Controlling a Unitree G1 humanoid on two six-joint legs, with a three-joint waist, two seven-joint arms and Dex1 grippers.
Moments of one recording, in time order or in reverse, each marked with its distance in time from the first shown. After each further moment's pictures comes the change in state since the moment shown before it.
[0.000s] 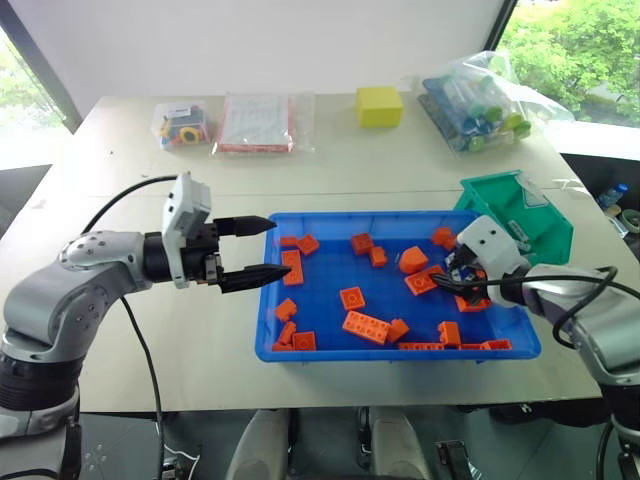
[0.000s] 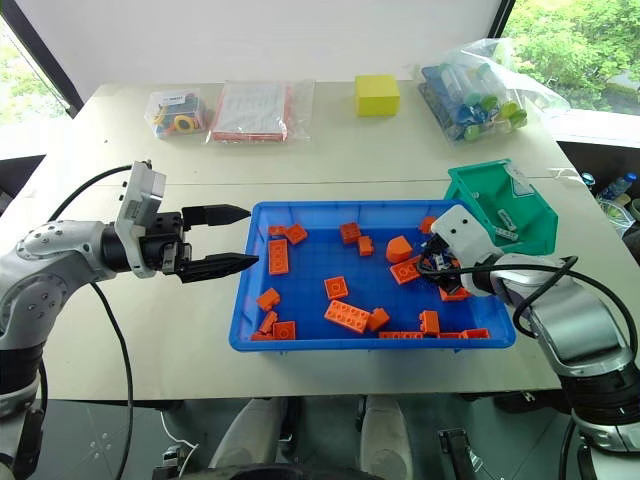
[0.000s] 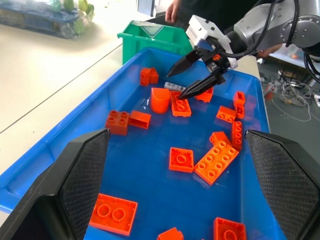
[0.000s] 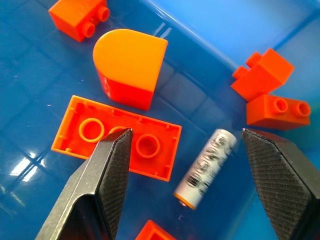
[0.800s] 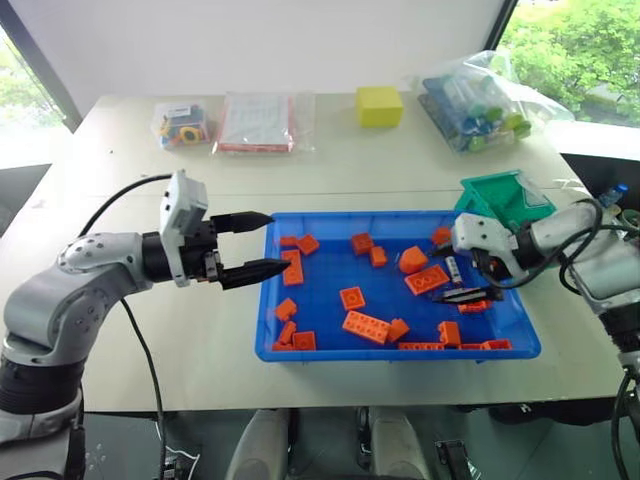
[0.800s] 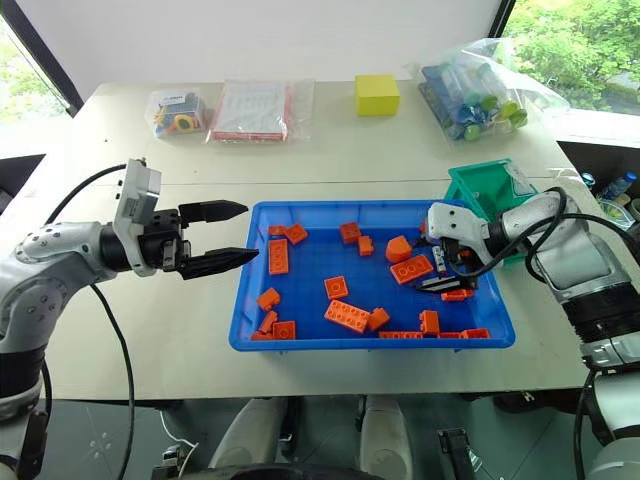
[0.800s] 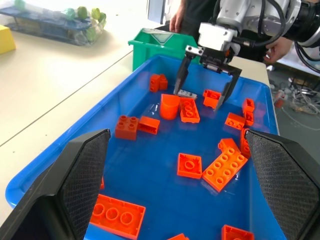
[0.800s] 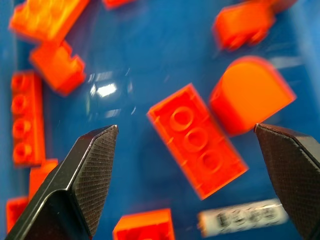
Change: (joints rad) left arm 0.026 -0.022 0.030 -0.033 0.000 -0.005 0.044; right arm -0.351 -0.111 0.310 0.633 -0.204 -0.734 0.863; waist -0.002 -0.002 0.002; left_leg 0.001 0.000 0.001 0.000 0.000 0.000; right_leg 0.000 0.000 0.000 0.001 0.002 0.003
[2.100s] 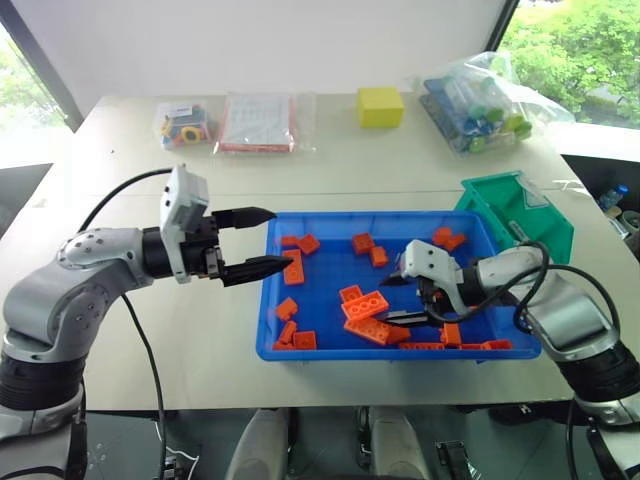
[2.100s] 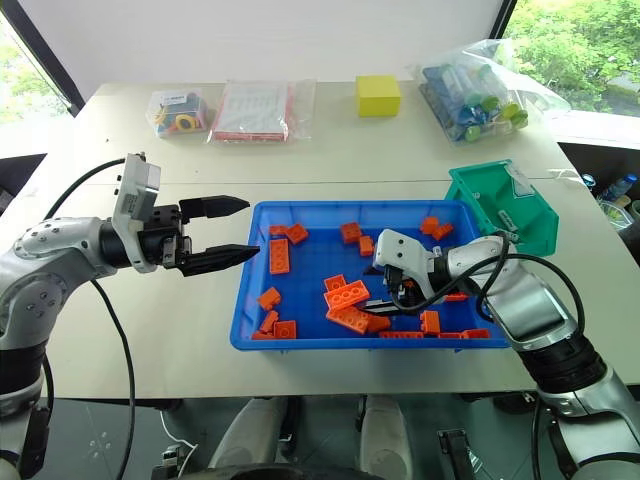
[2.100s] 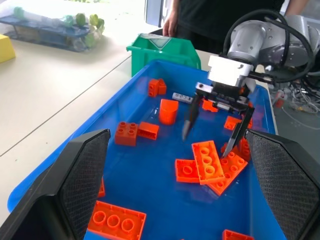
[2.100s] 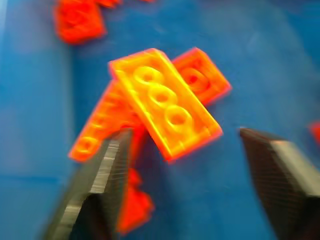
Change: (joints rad) left arm -0.035 -0.003 -0.008 0.018 0.002 0.003 -0.012; right arm 0.190 0.170 -0.079 -0.517 0.072 0.488 -0.320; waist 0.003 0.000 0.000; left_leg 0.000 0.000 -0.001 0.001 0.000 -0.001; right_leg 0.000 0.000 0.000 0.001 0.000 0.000
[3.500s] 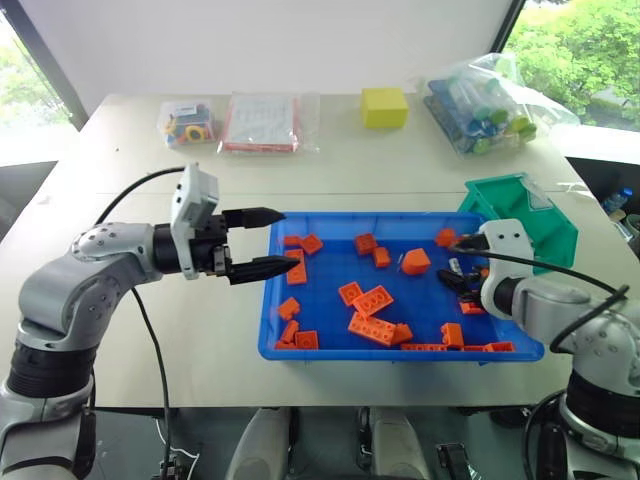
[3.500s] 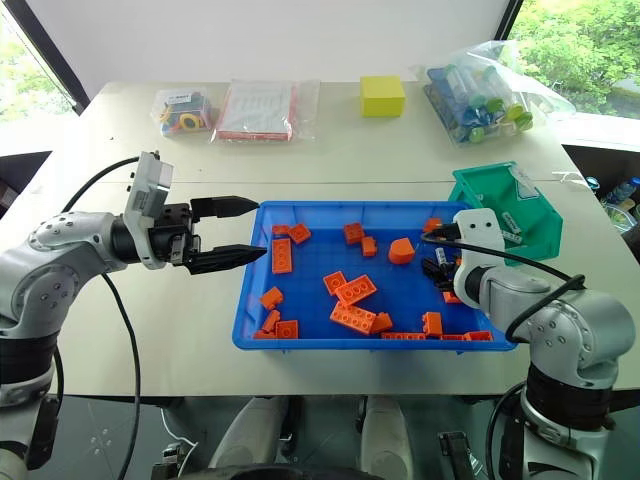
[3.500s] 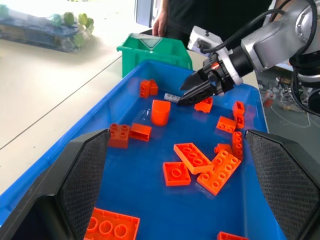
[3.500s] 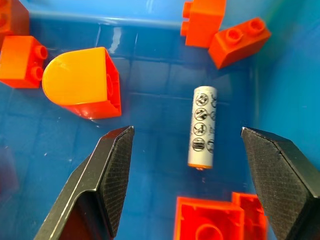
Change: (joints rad) left arm -0.049 -0.023 -0.045 0.038 0.020 0.000 -0.038; right arm 0.082 0.339 -0.568 -0.244 0.560 0.889 -1.323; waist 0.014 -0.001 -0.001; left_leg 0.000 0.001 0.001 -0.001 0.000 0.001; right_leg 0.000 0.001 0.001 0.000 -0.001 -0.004
